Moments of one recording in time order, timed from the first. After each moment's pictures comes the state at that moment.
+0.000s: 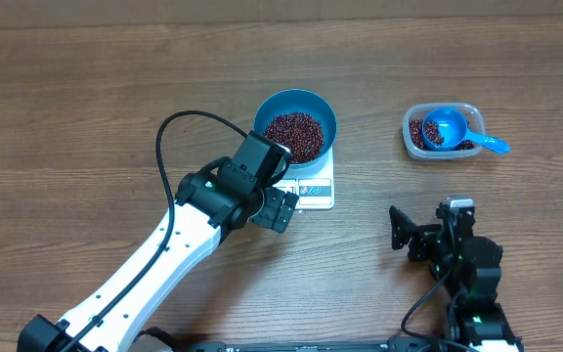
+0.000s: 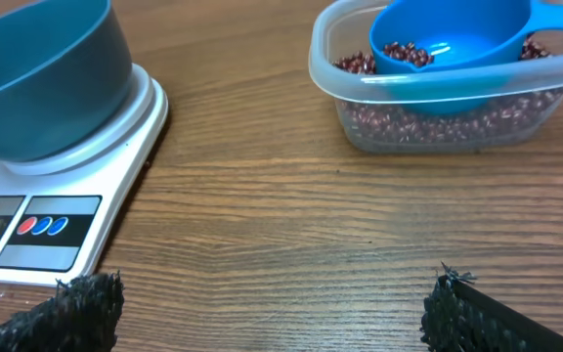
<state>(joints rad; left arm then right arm) -0.59 1.42 1.10 -0.84 -0.06 -0.15 0.00 0.61 0.02 0.15 -0.20 0.12</state>
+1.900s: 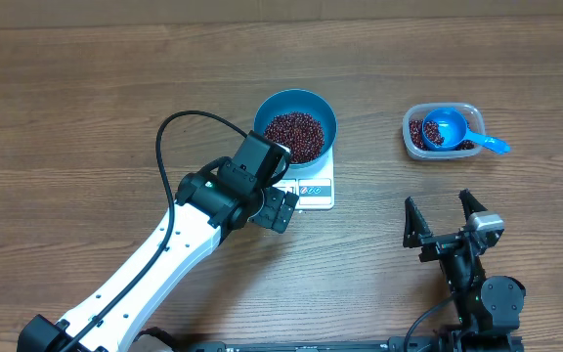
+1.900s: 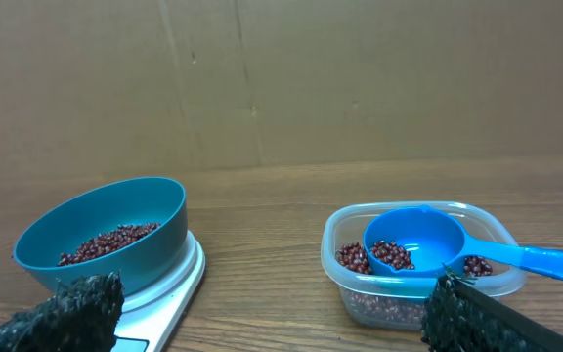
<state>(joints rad) -0.59 1.42 1.10 -0.84 -0.06 -0.15 0.00 0.01 0.02 -0.02 -0.18 0.12</state>
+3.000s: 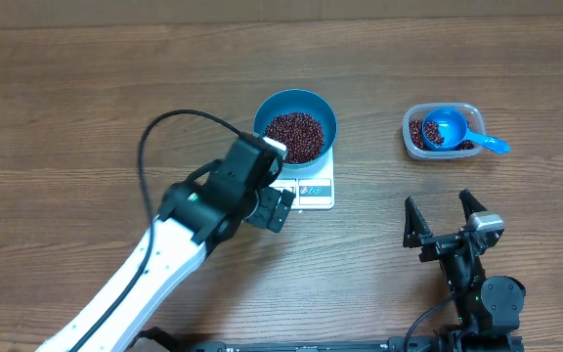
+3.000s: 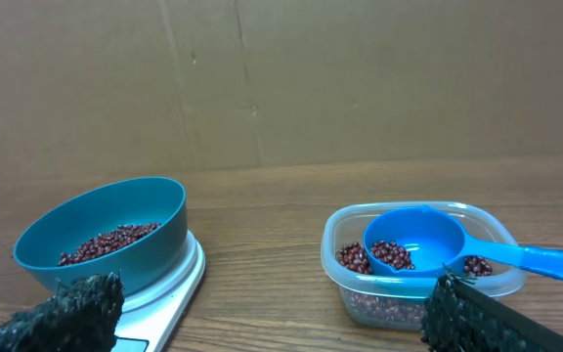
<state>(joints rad) -0.59 1.31 1.10 -0.83 -0.09 -0.12 0.00 0.01 0.02 -0.02 -0.18 0.12</state>
